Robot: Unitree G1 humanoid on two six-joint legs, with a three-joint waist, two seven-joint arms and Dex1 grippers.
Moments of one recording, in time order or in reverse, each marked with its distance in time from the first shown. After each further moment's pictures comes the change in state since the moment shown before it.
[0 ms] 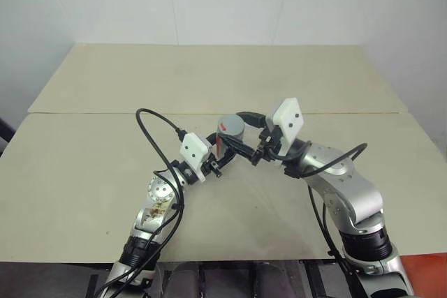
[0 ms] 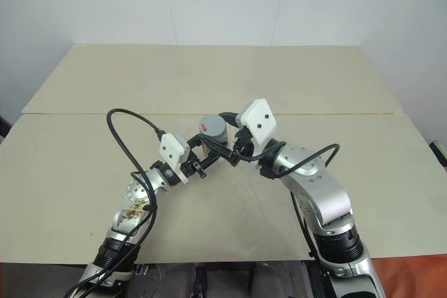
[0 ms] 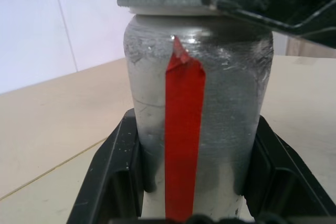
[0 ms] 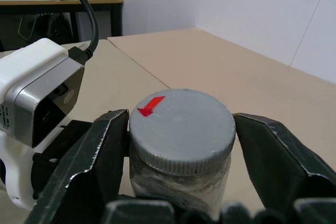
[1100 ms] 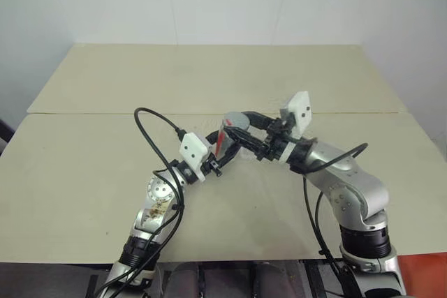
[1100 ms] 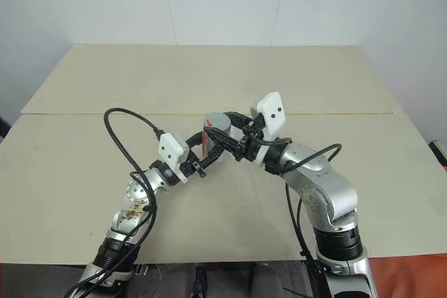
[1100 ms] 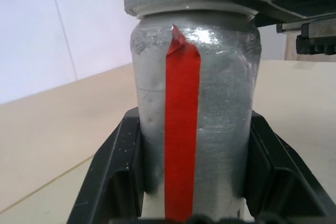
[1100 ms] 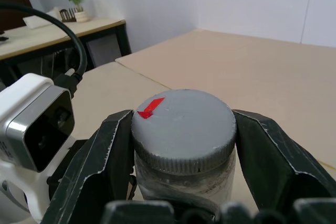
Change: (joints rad) left arm 0.000 0.003 -0.003 -0.007 0.005 -0.034 -0.004; right arm -0.010 0.080 -0.135 0.027 0.215 0.160 -0.038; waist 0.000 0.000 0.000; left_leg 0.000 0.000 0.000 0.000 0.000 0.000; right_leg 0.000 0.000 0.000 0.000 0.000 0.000
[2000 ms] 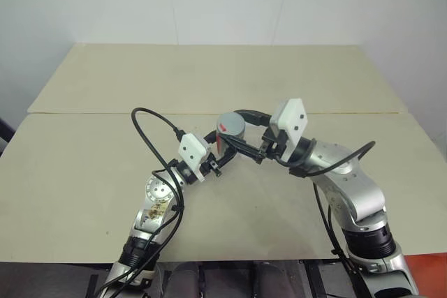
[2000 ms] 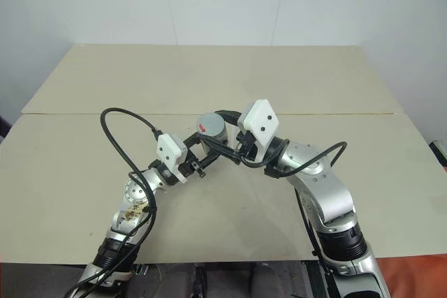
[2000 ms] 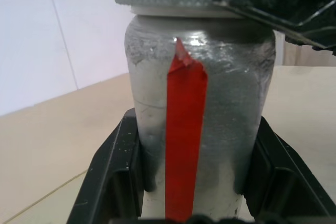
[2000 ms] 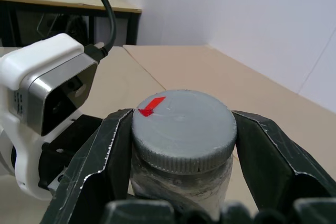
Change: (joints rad) left arm 0.002 -0.001 -0.007 0.005 -0.003 -0.031 -0.018; right arm 0.002 -0.109 0.133 0.020 -0.241 -0.310 0.168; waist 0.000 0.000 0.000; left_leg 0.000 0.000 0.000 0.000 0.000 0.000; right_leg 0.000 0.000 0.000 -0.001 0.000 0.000
